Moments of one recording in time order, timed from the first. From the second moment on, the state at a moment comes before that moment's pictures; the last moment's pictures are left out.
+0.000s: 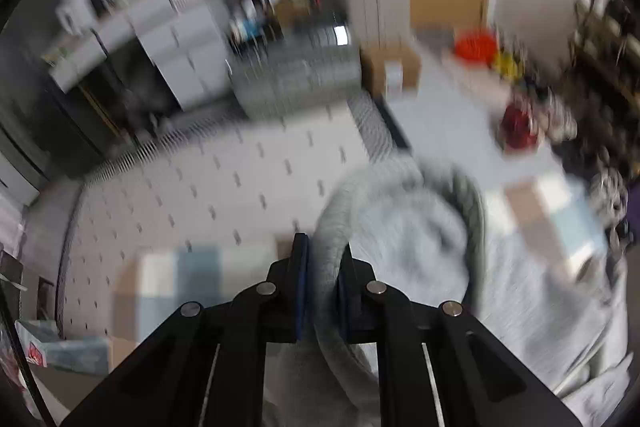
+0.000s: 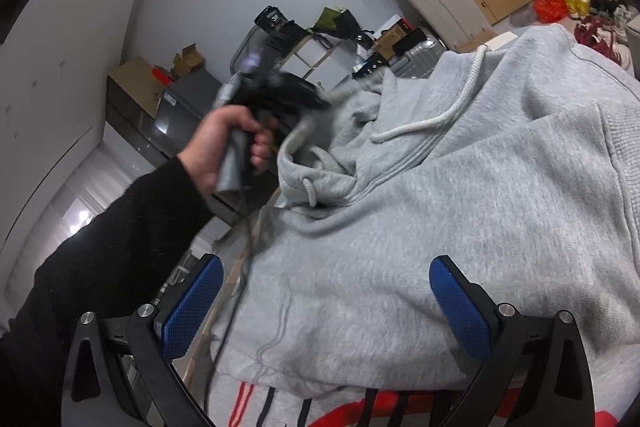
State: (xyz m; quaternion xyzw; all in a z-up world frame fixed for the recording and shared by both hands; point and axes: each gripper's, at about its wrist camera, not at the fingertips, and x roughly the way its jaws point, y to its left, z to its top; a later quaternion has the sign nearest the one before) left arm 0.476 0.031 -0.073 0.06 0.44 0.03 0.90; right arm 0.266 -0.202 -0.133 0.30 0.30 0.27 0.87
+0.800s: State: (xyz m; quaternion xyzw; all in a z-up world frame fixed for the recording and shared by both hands) left arm 0.251 0.001 -0.011 0.08 0.24 -0.19 0.95; right arm 0.298 -0.167 -0.068 0.08 0.28 0.15 0.94
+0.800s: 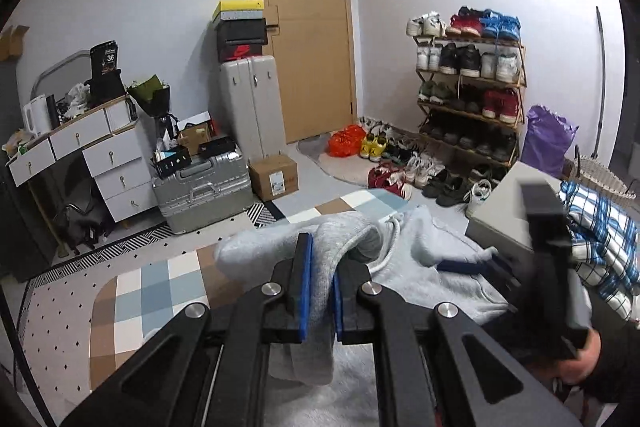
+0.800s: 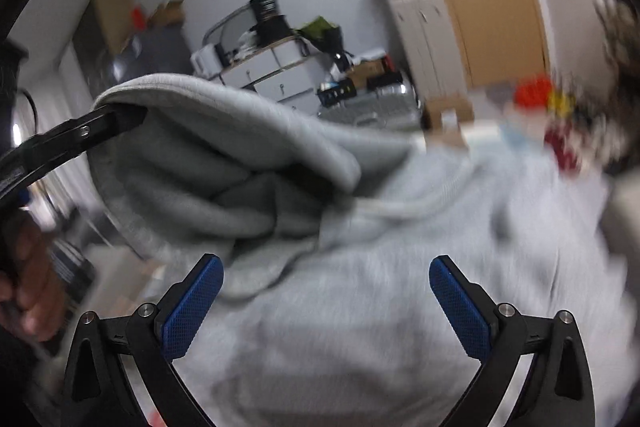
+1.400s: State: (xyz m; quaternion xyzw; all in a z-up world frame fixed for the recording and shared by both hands) left arm 0.256 0.023 0.005 -0.06 0.19 -0.20 0.96; right arm 0.348 -0.101 0.049 -0.17 0.19 0.06 0.96
